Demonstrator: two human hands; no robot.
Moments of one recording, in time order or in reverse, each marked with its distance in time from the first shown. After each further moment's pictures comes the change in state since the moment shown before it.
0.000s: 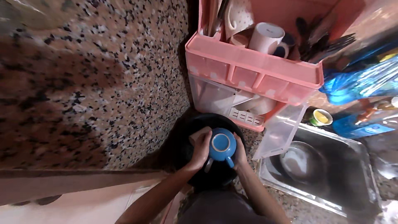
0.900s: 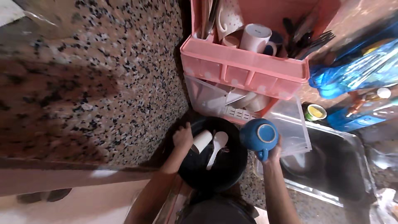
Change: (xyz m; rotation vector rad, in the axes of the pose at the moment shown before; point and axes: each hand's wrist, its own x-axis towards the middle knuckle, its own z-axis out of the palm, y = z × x) left_hand 0.048 0.014 -0.042 1.381 -0.015 -0.201; right_hand -0.022 -0.077 -0.071 0.212 0.122 -0.399
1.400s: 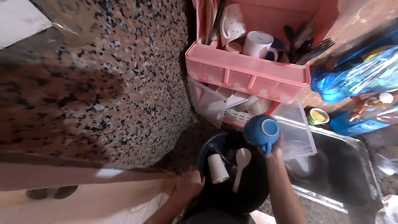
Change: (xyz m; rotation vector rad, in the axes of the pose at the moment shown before) left_hand -0.132 -0.011 0.013 0.080 -0.547 0.002; right_hand 0.038 -0.002 -0.013 0.118 -0.170 0.090
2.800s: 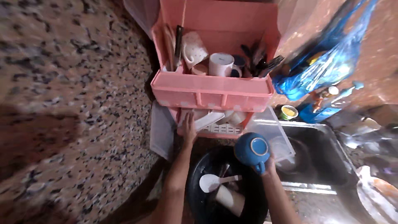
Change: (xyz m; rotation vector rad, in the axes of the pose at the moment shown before) left_hand 0.276 0.093 -0.128 -0.501 1.230 0.931; right_hand -0.042 -0.005 0.005 -0.032 0.195 -0.129
